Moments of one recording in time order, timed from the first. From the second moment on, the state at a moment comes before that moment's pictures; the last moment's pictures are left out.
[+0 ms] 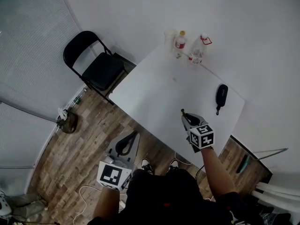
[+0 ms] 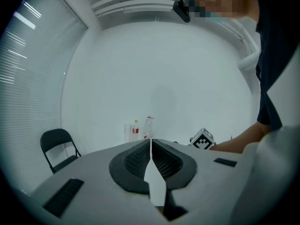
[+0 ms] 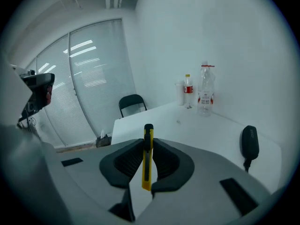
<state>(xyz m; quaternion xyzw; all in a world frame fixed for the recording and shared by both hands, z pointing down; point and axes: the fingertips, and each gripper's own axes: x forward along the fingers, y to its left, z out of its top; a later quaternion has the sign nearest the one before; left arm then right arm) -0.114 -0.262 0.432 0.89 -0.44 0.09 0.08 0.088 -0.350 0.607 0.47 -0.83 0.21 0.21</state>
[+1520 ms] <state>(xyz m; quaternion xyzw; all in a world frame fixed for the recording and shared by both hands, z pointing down) -0.111 -0.269 0.463 0.87 -0.46 0.12 0.11 0.094 -0.335 0.752 0.44 -0.77 0.28 0.36</state>
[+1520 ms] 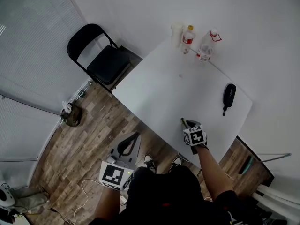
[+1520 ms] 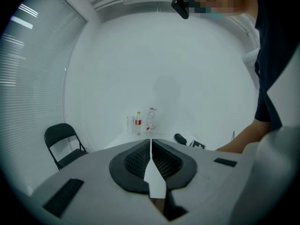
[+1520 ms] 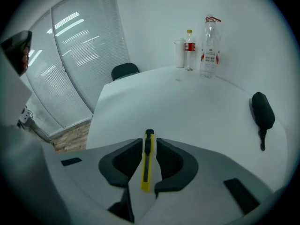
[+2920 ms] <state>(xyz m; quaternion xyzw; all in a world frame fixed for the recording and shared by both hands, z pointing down) -0.058 -0.224 0.359 0.91 -0.40 0.04 0.00 0.137 -0.208 0.327 0.53 -0.85 -0.03 0.02</state>
